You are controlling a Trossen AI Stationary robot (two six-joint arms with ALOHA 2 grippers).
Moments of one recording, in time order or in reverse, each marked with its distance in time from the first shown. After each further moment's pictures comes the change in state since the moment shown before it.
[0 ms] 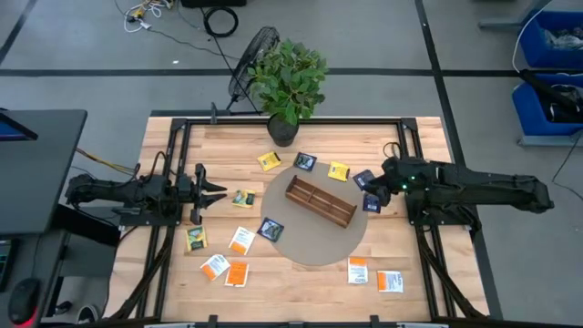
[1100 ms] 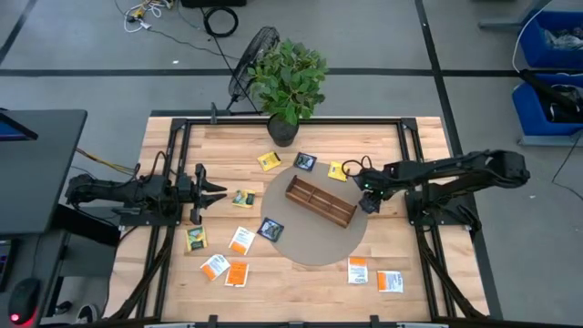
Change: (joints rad) left arm 0.000 0.000 0.000 -0.004 0.000 -0.017; right arm -0.004 0.750 0.077 -0.073 0.040 0.000
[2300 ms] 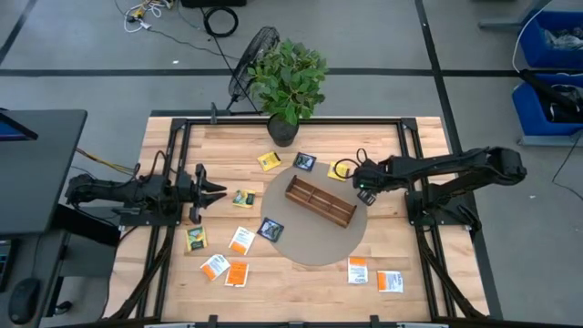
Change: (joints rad) left arm 0.000 0.000 0.000 0.019 -0.018 -0.092; right arm 0.090 0.005 0.234 -0.261 0.329 -0.052
